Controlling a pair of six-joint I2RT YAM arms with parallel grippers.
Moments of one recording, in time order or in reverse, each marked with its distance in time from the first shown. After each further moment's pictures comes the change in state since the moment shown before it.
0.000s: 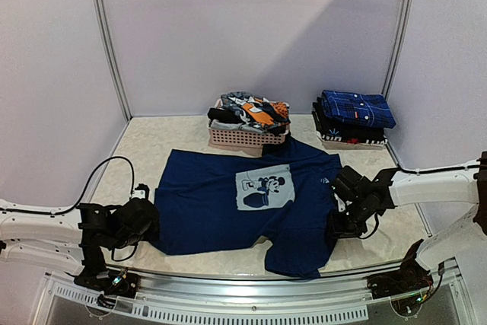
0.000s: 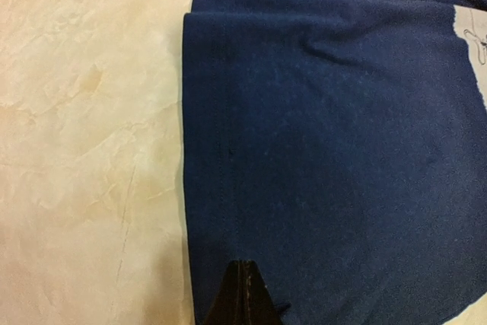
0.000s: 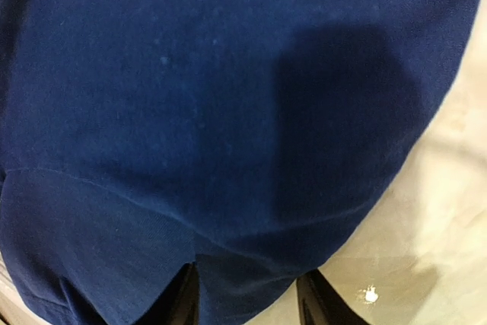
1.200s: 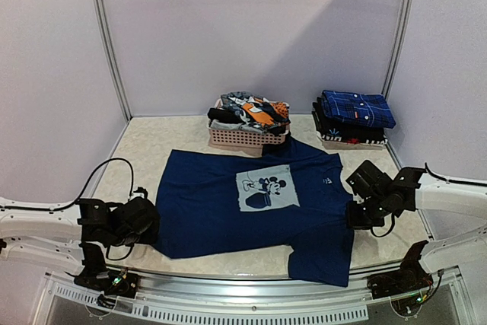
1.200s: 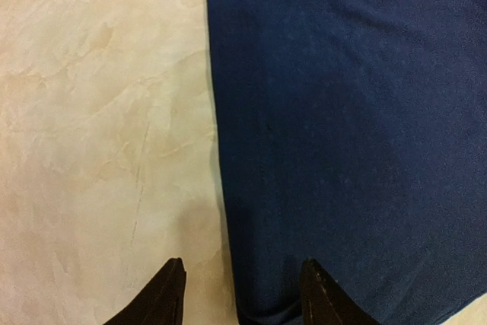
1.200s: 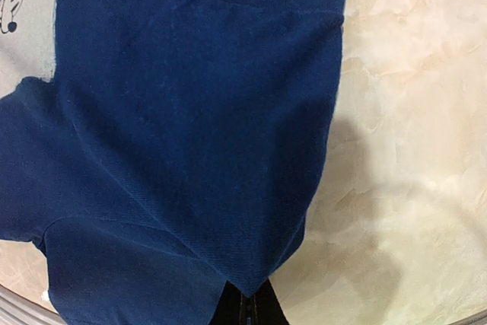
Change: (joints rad) left arm -0.001 0.019 0.061 -0.182 0.061 -0.046; right arm -0.032 -0.239 -0.019 -0.141 0.212 0.019
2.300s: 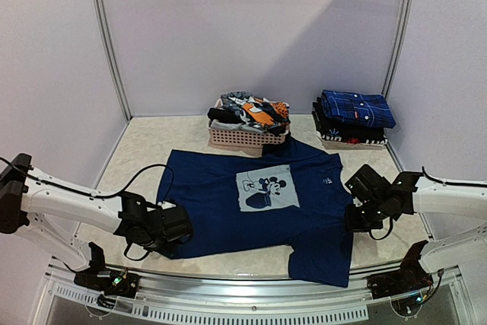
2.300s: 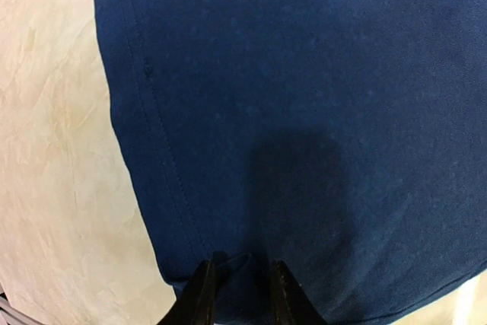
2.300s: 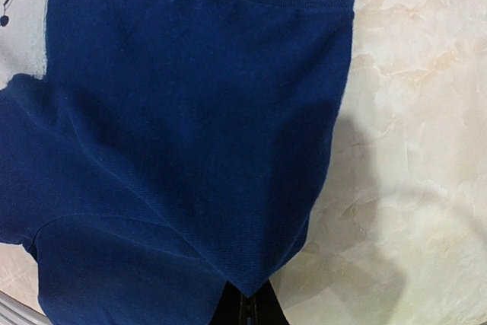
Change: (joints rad) left arm -0.164 0.415 0.238 -0.125 0.079 0.019; right arm 0.000 0.014 -0.043 0.061 -0.003 -0.016
